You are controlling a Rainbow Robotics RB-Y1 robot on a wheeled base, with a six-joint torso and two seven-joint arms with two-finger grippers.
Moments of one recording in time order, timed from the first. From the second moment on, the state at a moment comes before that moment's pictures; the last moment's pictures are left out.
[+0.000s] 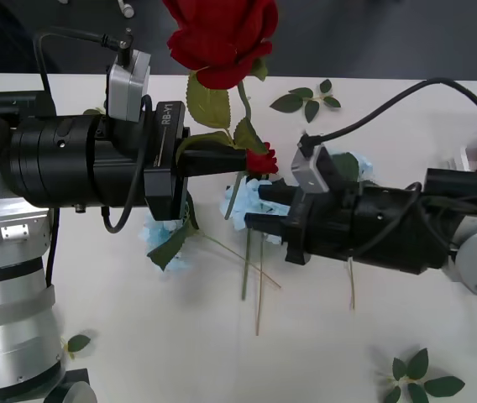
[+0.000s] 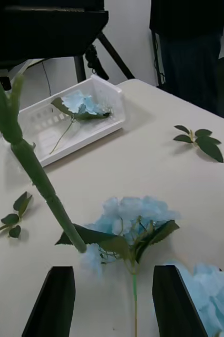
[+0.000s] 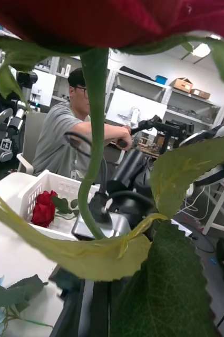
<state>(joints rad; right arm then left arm) -0.32 -0.95 0.64 -2.15 -1.53 0.40 2.23 -0.37 0.00 0.26 -1.98 1.64 1.67 -2.44</state>
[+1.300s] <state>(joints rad) -0.34 -0.78 0.65 -2.12 -1.65 0.40 2.35 -0.37 0.00 0.26 -1.98 1.64 1.67 -2.44</state>
